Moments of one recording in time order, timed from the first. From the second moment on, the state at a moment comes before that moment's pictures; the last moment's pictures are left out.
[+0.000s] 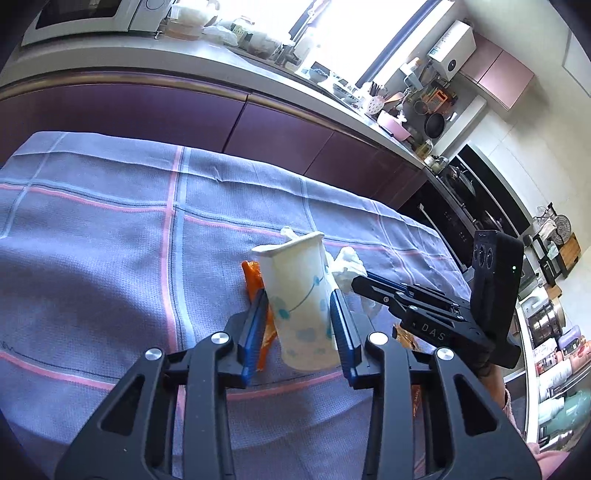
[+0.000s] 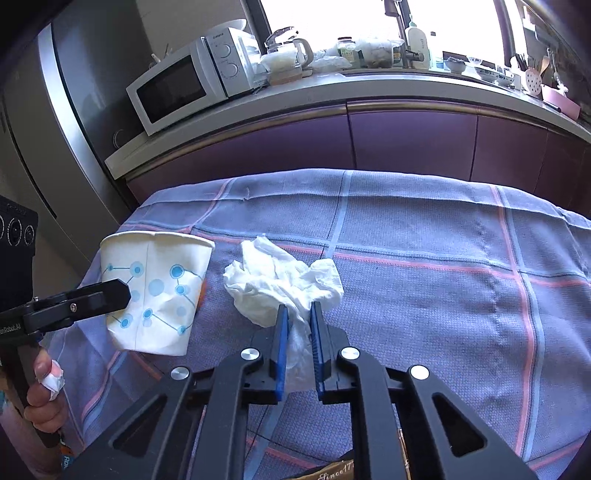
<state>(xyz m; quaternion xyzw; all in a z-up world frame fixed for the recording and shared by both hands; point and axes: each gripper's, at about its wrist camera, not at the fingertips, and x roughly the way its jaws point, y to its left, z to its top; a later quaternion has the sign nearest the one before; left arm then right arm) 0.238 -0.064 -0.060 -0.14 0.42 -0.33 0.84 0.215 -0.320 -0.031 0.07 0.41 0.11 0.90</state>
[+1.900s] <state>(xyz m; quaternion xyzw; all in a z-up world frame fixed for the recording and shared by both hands) 0.066 0.206 -0.025 -0.18 0.32 -0.17 0.91 0.161 -0.120 -0.007 0.07 0.38 0.34 0.86</state>
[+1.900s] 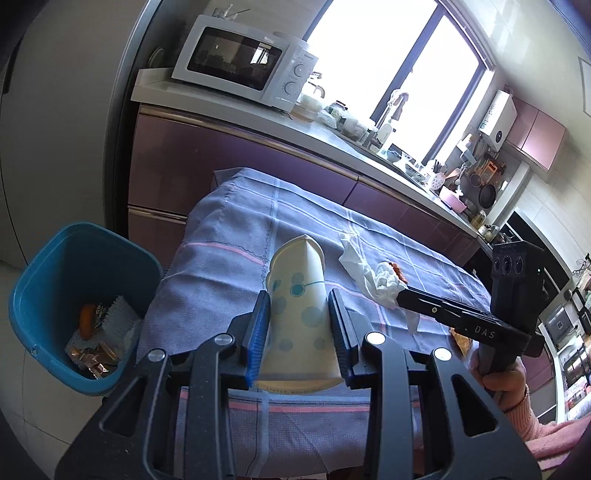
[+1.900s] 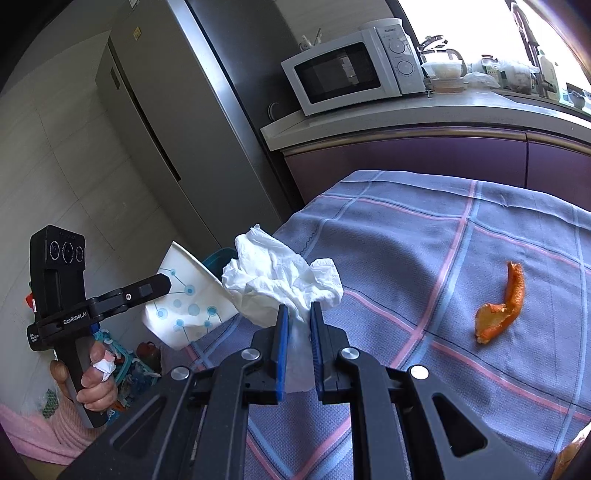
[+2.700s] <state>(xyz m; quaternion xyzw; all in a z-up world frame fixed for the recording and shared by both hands) 0.038 0.292 -0.011 -0.21 0.29 -0.07 0.93 0.168 -0.039 -0.002 0.03 0.39 0.40 0.83</state>
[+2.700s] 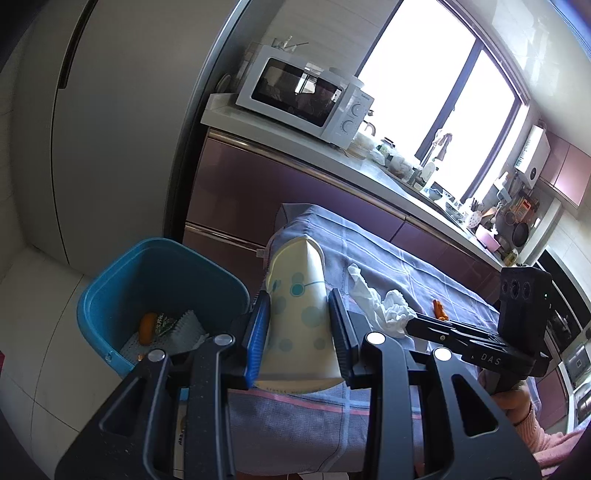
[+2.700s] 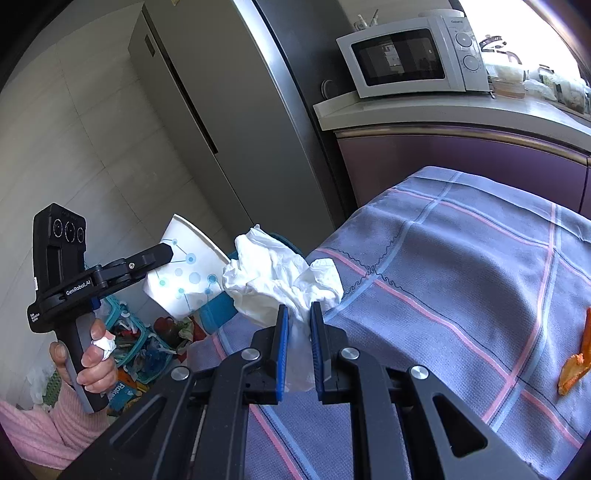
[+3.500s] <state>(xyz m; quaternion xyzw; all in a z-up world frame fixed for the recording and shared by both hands) 0.045 0.359 -0.046 -0.23 0.31 0.00 0.92 0.181 0.036 -0.008 -0.01 0.40 0.45 0.80</state>
